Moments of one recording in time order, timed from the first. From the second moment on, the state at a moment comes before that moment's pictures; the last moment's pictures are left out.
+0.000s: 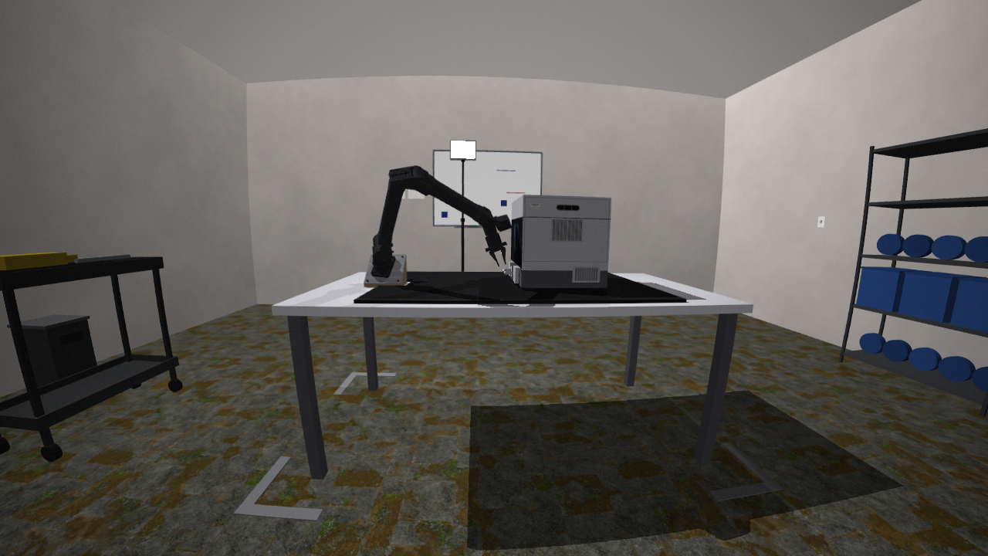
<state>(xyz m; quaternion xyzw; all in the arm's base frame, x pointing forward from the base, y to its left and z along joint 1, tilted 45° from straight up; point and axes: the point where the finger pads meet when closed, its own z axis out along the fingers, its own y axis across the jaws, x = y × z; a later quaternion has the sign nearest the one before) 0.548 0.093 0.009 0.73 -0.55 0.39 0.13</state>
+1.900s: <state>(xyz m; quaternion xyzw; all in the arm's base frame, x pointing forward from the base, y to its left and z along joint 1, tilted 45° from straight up) 0.534 0.110 0.026 0.73 -0.55 0.39 0.13</state>
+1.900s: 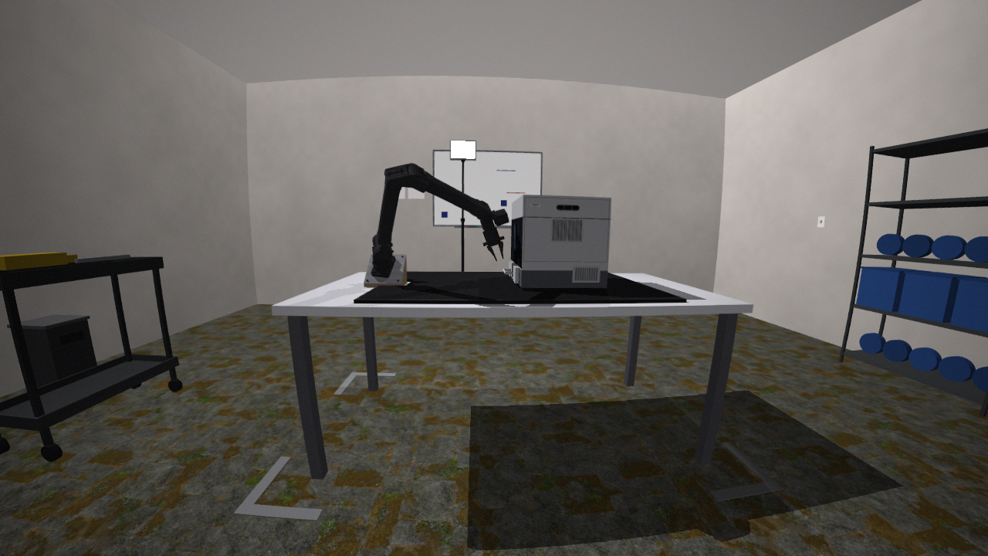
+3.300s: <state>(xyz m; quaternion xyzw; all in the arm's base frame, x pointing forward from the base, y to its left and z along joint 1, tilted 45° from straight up) 0.431 0.138 0.049 0.48 -0.80 0.36 0.04</state>
